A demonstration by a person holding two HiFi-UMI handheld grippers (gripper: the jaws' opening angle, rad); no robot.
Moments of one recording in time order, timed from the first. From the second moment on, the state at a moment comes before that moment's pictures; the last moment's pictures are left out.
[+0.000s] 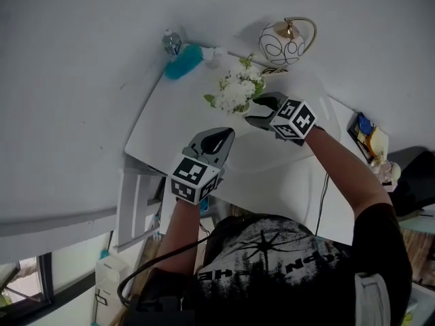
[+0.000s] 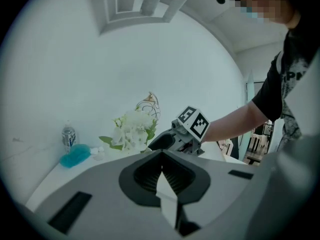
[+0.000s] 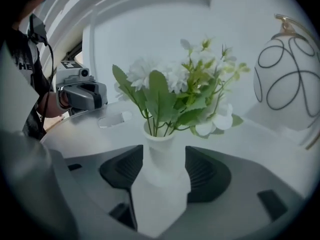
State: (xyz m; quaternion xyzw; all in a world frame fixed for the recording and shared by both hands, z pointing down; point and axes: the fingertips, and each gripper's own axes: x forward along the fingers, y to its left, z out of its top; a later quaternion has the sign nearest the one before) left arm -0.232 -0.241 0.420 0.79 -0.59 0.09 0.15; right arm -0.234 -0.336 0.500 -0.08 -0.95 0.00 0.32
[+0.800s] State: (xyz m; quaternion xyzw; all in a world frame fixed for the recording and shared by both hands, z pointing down) left arm -0.232 -0.243 0.419 0.80 -0.59 0.06 0.14; right arm -0.283 -0.322 0.513 -0.09 -0.96 0.01 0.26
